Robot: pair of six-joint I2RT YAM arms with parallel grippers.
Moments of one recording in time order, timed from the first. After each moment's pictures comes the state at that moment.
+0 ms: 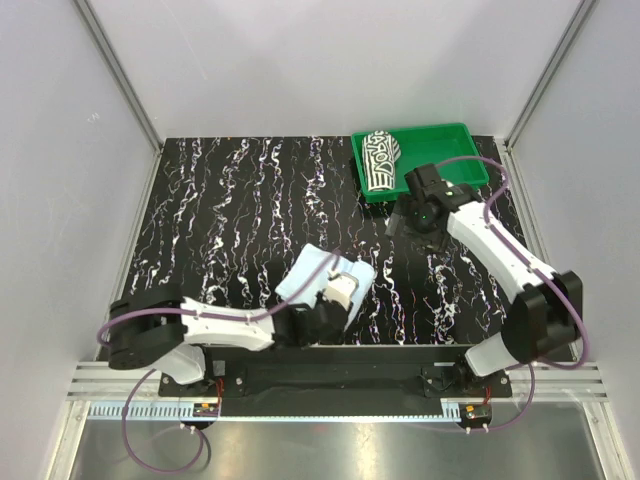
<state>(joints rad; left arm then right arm) -1.37 1.52 0.68 0.02 -0.51 -0.57 0.41 1.53 1.29 -0.94 0.12 0.71</state>
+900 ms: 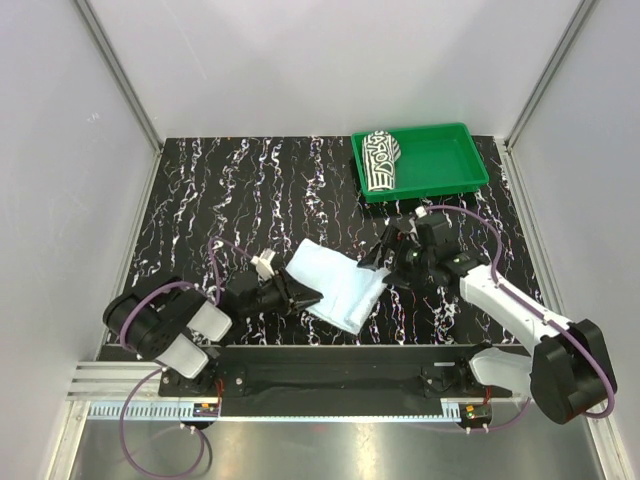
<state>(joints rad) -0.63 1.54 0.12 1.10 0.43 -1.33 0.42 1.17 0.70 -0.32 -0.36 0.88</state>
